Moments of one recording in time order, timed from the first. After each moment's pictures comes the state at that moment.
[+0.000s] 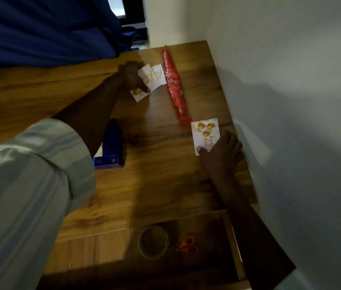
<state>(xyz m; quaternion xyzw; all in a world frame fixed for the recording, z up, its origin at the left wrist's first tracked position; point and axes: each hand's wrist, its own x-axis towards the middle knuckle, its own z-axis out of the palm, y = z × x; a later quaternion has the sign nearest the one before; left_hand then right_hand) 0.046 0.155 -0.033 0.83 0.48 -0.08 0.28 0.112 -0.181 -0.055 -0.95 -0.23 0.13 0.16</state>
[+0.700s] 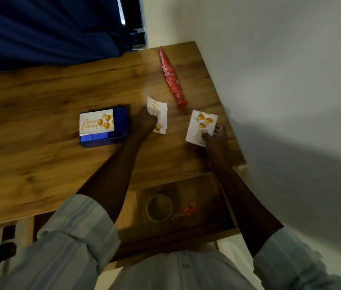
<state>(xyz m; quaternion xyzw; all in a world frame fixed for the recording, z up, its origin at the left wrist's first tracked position) -0.032 -0.044 -0.048 0.66 0.57 0.08 0.48 0.077 -0.233 -0.048 -0.77 -0.05 0.30 0.56</state>
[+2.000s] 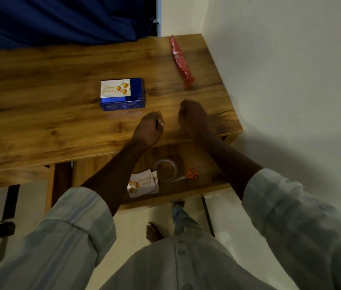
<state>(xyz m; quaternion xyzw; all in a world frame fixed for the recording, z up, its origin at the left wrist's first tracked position) -0.169 -0.162 -0.054 0.86 0.36 0.16 0.32 -0.014 -0.244 -0.022 -0.82 -0.50 0.04 0.26</state>
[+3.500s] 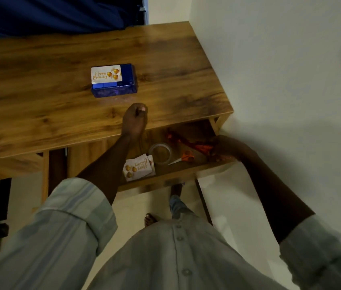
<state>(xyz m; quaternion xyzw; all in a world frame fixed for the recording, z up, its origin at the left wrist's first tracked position) -0.197 -0.181 -0.075 0.67 0.46 0.26 0.52 -0.002 -0.415 -0.029 -0.79 -0.45 0.41 0.10</state>
